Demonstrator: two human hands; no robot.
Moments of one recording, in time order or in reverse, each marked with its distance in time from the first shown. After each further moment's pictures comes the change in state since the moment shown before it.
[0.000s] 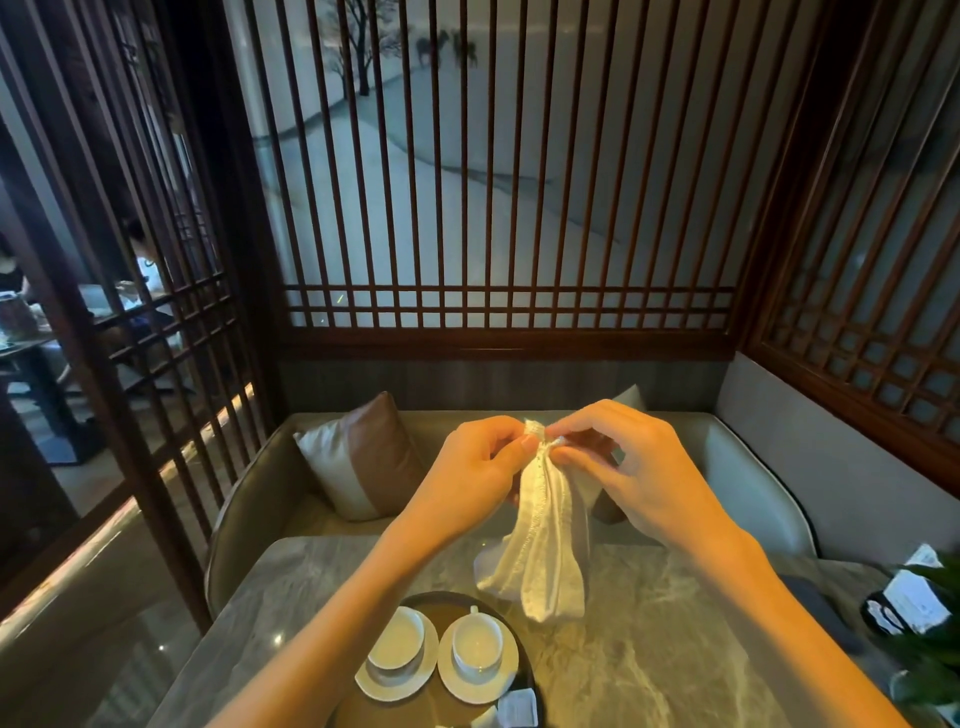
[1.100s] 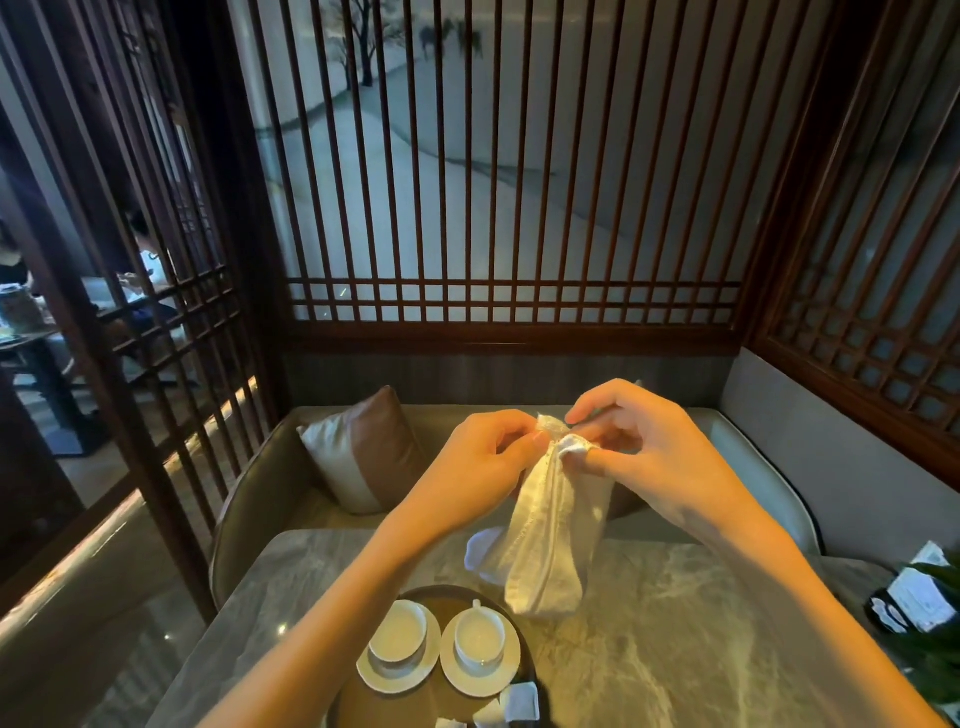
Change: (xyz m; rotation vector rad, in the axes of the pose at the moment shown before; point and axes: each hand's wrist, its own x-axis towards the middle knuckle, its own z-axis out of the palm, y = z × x) left_hand -0.002 0.014 -0.004 0.069 -0.052 0.018; right_hand 0.004 -0.014 -0.016 0.269 -0.048 0.239
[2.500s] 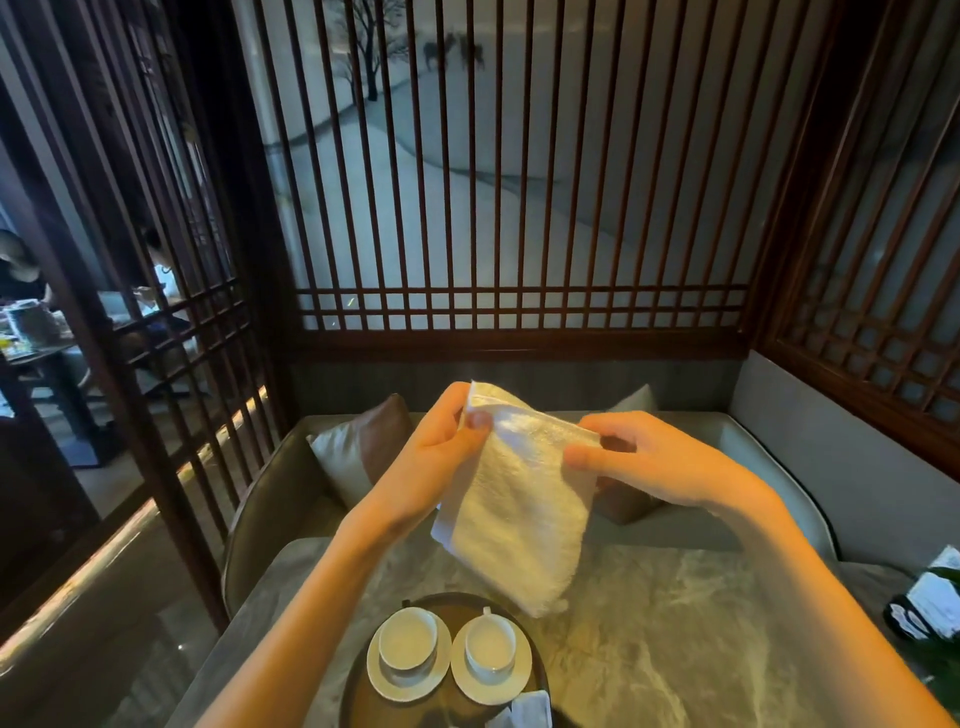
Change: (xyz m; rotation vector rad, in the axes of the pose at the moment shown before) left_hand -0.006 -0.025 -0.034 -0.304 0.021 0.058; right_hand 0.024 0.023 -0.008 -0.022 -0.367 0.029
